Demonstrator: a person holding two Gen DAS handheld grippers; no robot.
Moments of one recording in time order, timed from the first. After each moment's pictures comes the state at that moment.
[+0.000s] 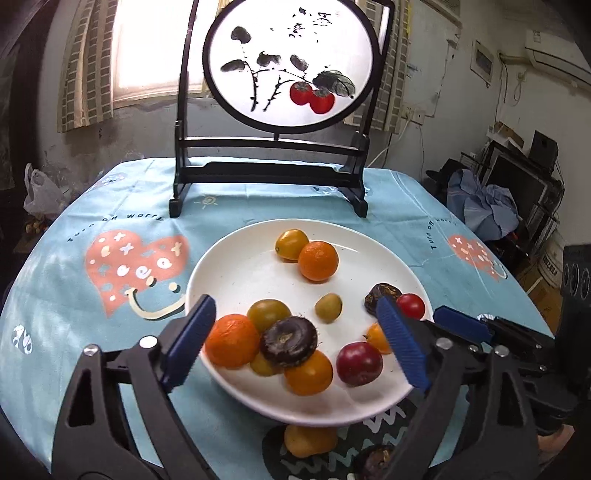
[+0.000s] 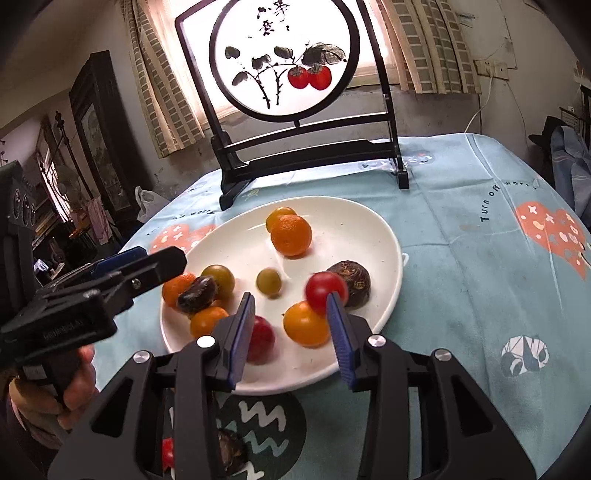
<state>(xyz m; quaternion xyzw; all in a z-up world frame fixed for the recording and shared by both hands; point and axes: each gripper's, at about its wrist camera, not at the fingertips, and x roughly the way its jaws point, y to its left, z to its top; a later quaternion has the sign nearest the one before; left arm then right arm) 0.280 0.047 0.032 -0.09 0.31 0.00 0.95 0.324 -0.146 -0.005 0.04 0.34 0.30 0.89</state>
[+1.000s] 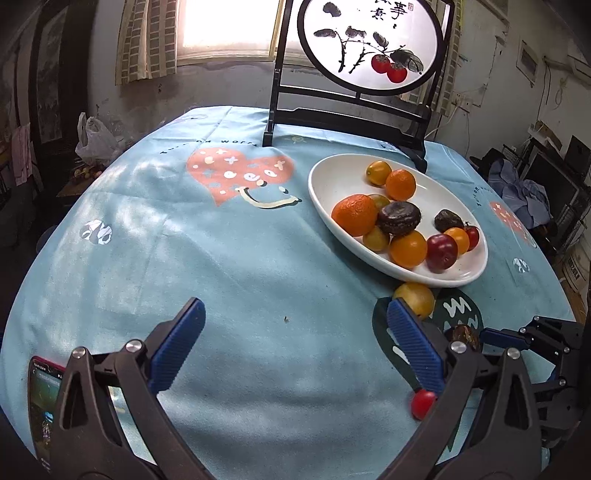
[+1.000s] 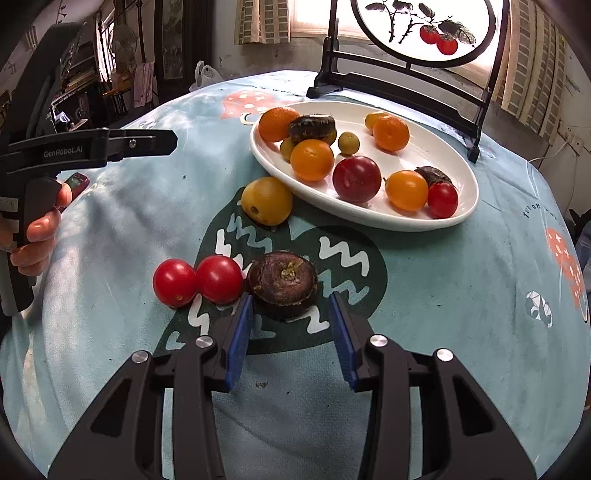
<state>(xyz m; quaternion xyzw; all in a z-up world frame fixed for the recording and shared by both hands) 0.182 0.105 -0.008 -0.10 0.36 0.07 0.92 0.229 -0.108 -0.048 -0.19 0.39 0.37 0.82</state>
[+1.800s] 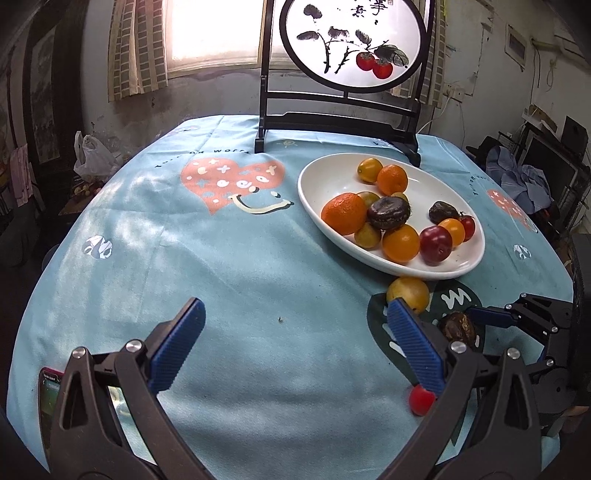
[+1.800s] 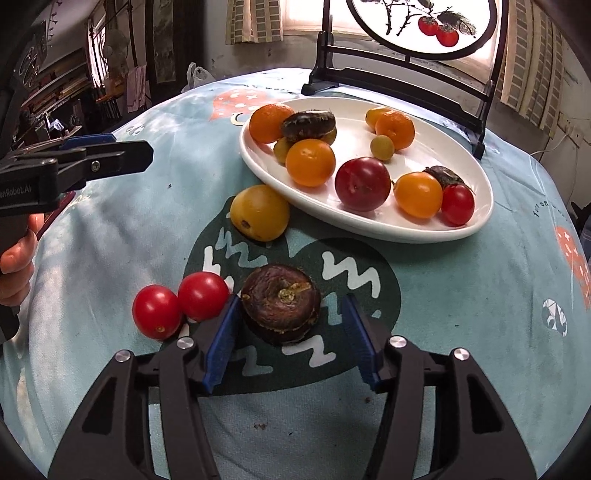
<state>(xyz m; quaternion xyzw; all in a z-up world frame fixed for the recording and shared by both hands) 0.181 0.095 -0.005 -0.07 0.36 0.07 0.93 0.243 -0.091 -0.057 -0.18 0.39 0.36 0.83</state>
